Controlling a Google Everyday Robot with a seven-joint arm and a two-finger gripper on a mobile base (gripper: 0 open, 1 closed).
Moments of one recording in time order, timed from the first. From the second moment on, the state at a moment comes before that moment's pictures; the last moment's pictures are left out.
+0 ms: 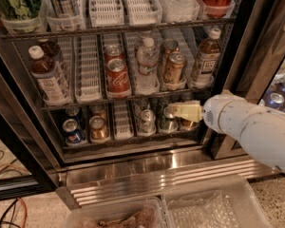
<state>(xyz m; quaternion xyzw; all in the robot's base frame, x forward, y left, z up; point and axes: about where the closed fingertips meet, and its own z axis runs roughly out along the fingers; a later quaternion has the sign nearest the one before) 0.563 -0.159 0.825 -0.15 0.84 0.07 0.52</state>
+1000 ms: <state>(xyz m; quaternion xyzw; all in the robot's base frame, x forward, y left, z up) 0.576 -0.171 0.842 -0.11 0.80 0.06 0.58</state>
